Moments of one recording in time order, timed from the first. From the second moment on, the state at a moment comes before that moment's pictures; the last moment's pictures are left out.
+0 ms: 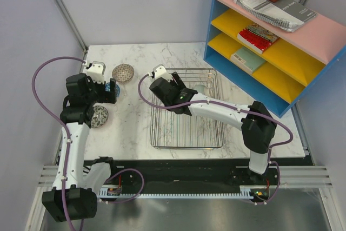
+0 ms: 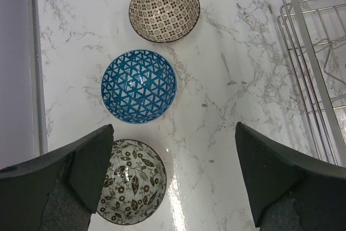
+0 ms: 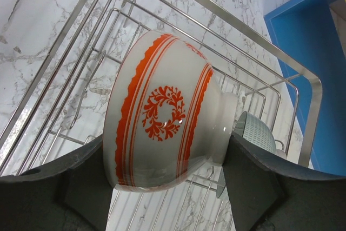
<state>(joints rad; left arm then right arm) 0.12 0.92 0.93 -0.49 0.22 0.23 1.01 1.86 1.53 -0.40 0.73 0.10</state>
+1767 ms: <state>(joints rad) 0.12 0.92 0.93 -0.49 0.24 0.23 1.01 2.03 1.60 -0.43 0.75 0.16</state>
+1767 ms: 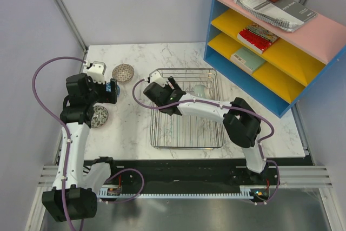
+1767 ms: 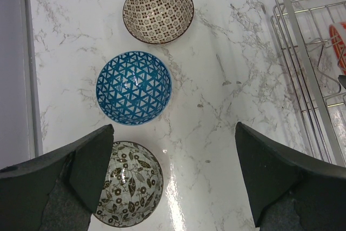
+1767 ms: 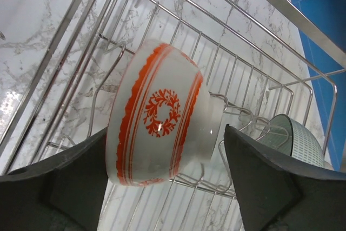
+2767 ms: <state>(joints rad) 0.12 1.15 0.97 -0.46 0.18 0.23 1.05 1.82 1.66 -0.34 0.92 -0.04</state>
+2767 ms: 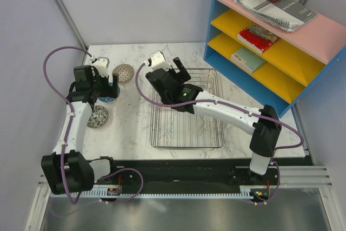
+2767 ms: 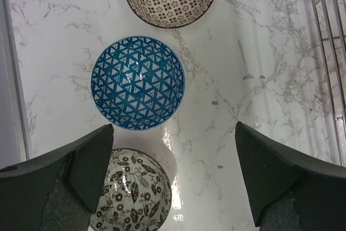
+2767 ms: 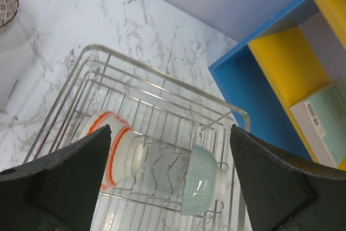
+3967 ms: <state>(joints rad) 0.04 2.09 1.62 -0.34 -0.02 0.33 0.78 1.57 1.50 -0.31 0.78 -0.04</state>
